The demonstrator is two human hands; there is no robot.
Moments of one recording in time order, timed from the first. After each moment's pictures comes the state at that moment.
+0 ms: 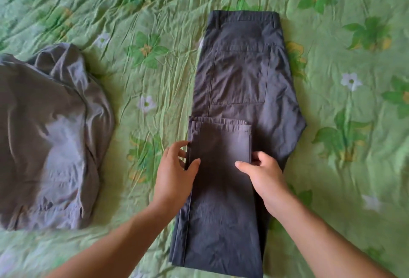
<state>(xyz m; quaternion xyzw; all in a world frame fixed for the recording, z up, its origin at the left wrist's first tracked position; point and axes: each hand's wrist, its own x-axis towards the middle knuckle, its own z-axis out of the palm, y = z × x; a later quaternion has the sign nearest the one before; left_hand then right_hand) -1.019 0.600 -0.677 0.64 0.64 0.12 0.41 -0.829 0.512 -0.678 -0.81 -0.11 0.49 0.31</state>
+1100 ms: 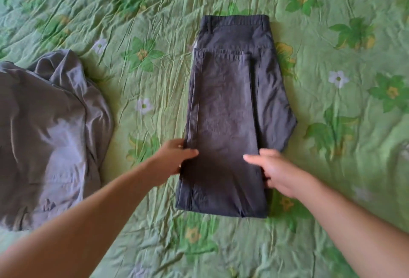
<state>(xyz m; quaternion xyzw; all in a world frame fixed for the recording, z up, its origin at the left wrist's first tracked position) -1.004 0.649 -0.647 0.42 0.61 -0.03 0.67 -0.781 0.508 -0.675 -0.72 -0.06 0.63 0.27</state>
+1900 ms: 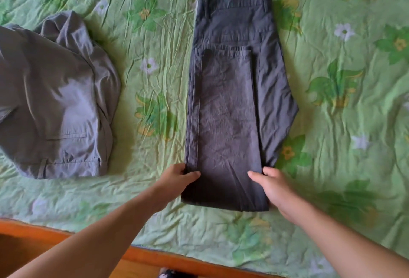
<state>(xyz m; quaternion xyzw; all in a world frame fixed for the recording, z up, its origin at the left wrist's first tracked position) -1.096 0.510 -0.669 0.46 0.62 -0.11 0.62 -0.872 0.370 -0.686 -0.79 -0.09 0.54 0.27</state>
